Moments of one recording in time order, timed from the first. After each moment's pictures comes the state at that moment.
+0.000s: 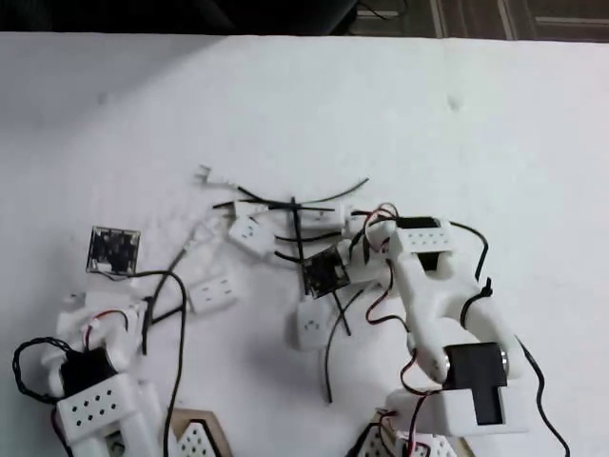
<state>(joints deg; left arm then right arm) -31.8 -80.4 91.3 51.4 -31.3 -6.7 -4.0 44.4 50.7 108.2</state>
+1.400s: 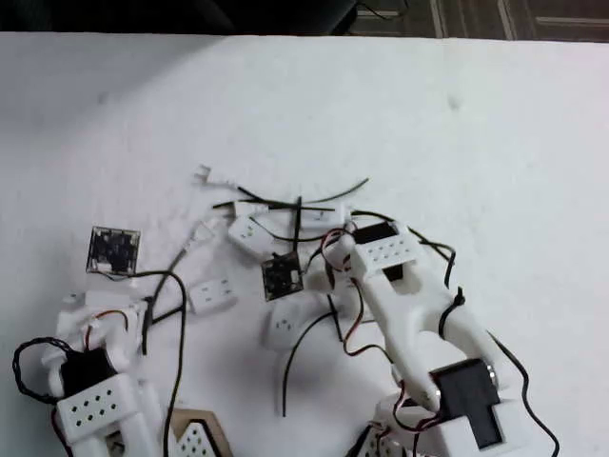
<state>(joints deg) -31.8 -80.4 91.3 51.4 -31.3 -20.0 -10.2 45.1 62.8 82.8</state>
